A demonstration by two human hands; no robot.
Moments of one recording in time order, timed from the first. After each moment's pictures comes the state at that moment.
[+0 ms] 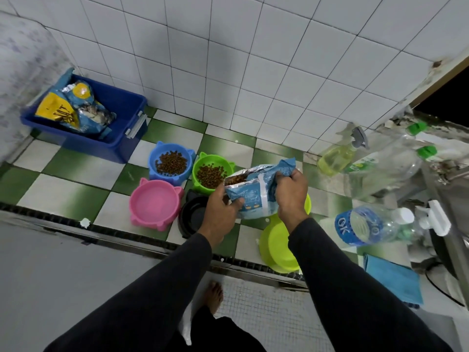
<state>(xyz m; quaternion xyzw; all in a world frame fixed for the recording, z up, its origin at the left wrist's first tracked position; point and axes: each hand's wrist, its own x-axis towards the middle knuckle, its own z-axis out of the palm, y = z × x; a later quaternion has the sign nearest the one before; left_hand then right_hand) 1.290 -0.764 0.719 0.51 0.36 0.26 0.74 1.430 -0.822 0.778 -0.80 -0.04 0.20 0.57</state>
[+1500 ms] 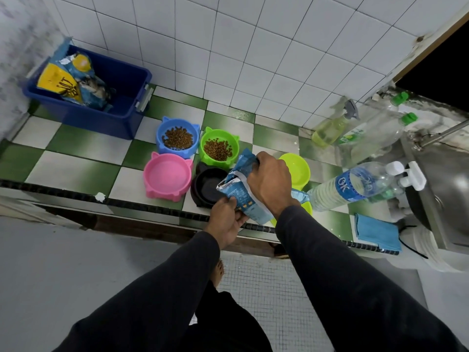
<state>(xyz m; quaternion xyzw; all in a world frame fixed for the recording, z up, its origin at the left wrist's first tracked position) 1.213 -0.807 0.699 0.19 0.42 0.11 0.88 1.307 -0.829 0.811 -0.93 -0.34 0.06 0.15</state>
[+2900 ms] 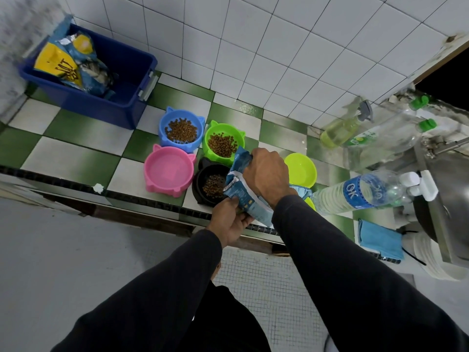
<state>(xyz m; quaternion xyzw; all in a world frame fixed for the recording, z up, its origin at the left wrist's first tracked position) 1.223 -0.802 0.700 0.07 0.44 0.09 0.89 1.322 -0.799 0.798 -0.92 -0.39 0.09 0.03</state>
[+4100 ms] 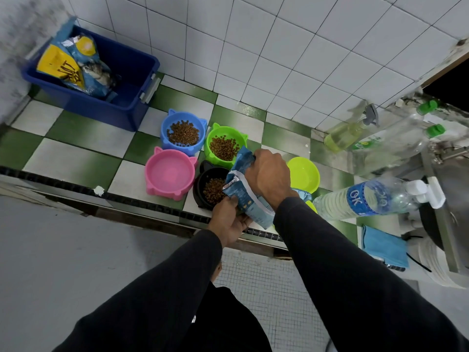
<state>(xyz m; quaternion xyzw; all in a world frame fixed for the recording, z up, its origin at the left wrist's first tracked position) 1.231 -0.792 0.697 0.07 0.47 0.09 0.87 1.336 -0.790 0.789 -0.92 -0.37 0.10 0.06</state>
